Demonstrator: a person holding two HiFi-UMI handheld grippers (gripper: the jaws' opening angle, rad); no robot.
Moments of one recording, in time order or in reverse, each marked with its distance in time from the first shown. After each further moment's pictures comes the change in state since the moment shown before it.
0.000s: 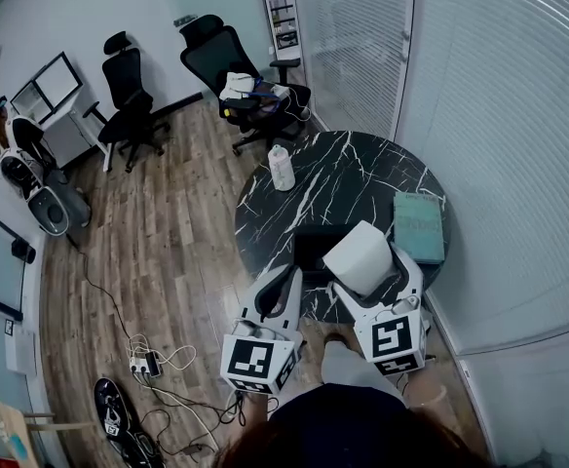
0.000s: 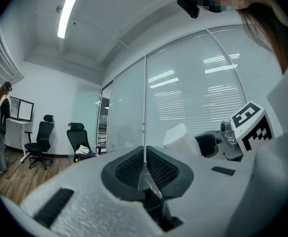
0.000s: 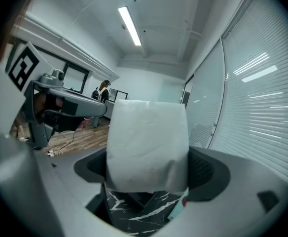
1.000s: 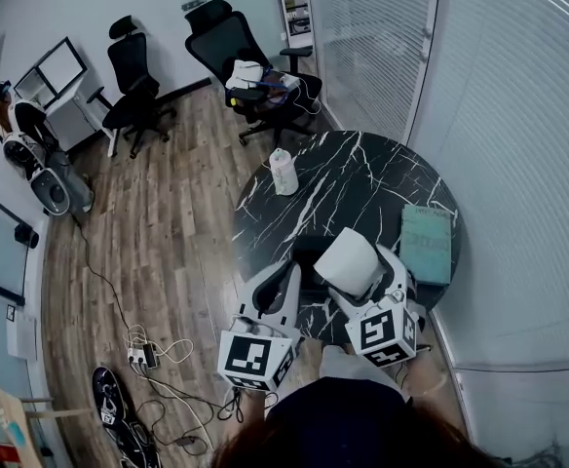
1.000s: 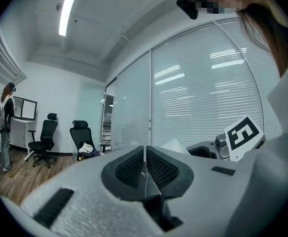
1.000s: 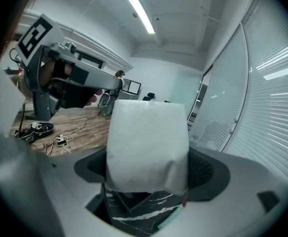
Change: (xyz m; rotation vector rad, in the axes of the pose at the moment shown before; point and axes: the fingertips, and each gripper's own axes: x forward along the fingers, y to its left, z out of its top) left arm 0.070 0.029 -0.009 -0.013 0.032 0.059; right arm 0.089 -0.014 -0.043 -0.105 0.092 0.173
